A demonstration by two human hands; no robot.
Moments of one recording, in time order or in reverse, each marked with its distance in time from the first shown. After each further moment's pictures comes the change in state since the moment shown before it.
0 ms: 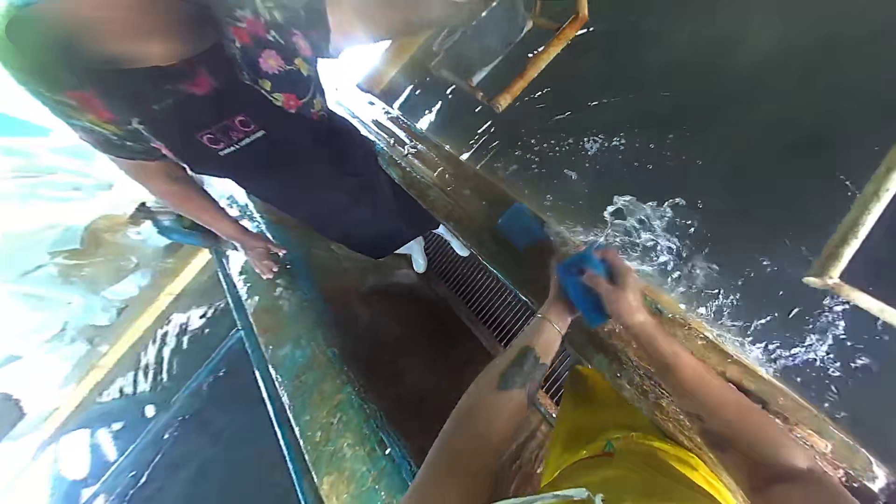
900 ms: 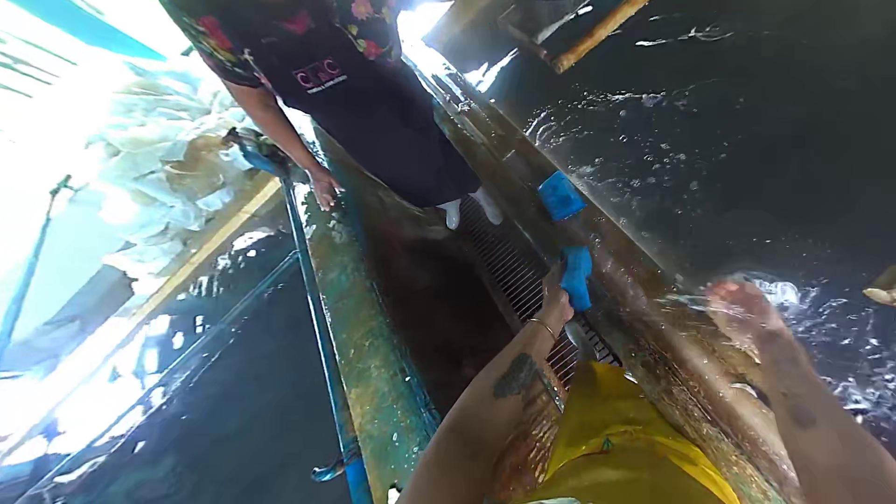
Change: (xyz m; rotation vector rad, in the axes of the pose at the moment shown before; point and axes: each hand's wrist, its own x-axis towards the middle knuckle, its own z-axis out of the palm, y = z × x) left_hand -0.025 -0.030 -0.058 0.008 0.400 0.182; right_hand -0.021 0.129 -0.182 0.533 0.059 0.500
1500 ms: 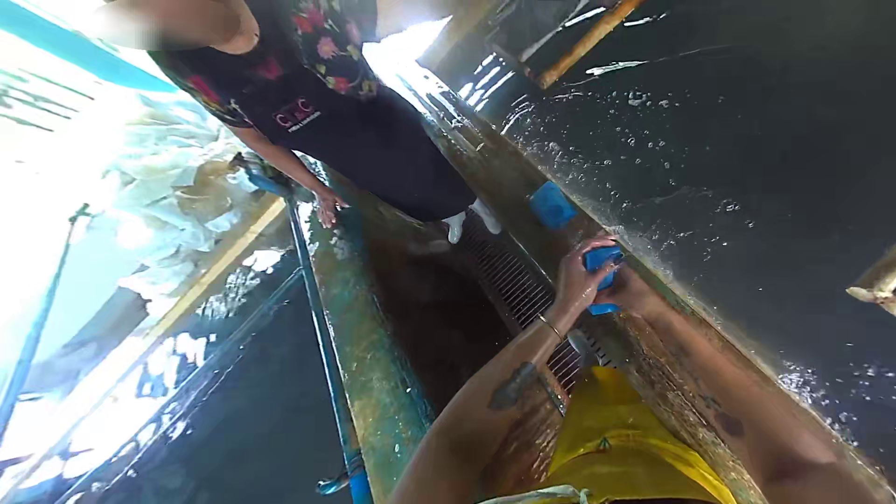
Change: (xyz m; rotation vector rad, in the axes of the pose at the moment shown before) left_hand -0.031 0.048 0.055 0.564 -0.451 0.760; right_hand -0.031 0.001 0.210 -0.519 -0.510 -0.195
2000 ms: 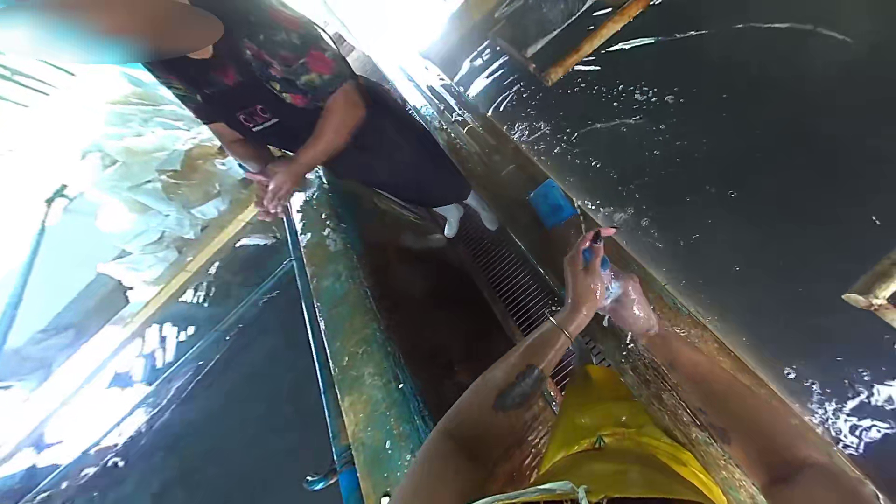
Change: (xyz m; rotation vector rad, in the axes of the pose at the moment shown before) left_hand -0.004 0.022 0.019 -0.136 0.226 -0.104; right_hand -0.012 0.017 0.013 -0.540 0.217 -0.280
